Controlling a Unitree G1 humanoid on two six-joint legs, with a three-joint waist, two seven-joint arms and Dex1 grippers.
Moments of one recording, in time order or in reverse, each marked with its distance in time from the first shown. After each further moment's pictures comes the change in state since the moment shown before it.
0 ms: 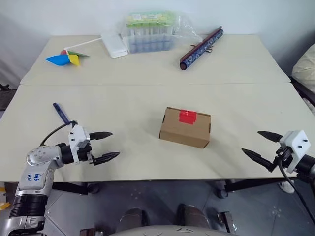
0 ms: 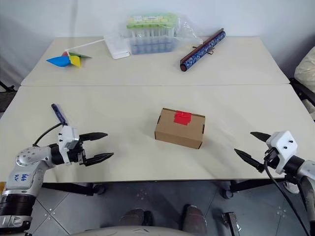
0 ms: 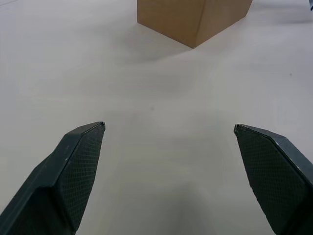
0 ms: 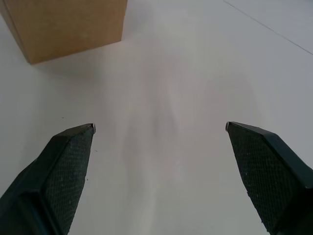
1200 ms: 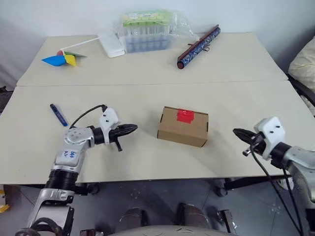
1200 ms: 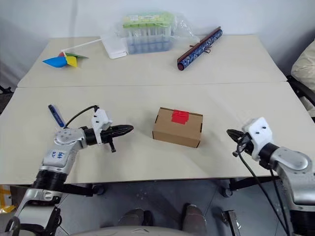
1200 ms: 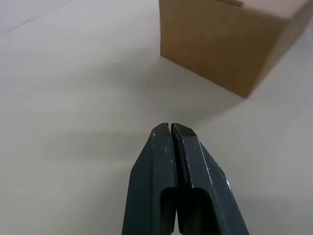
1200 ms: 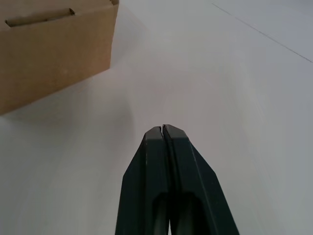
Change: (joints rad) left arm -0.304 -0.196 -0.177 0.120 0.175 0.104 0.230; right arm -0.151 0.066 0.196 -0.199 -0.094 0.296 -0.289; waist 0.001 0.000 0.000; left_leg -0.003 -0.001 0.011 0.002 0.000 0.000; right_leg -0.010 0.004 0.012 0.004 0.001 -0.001
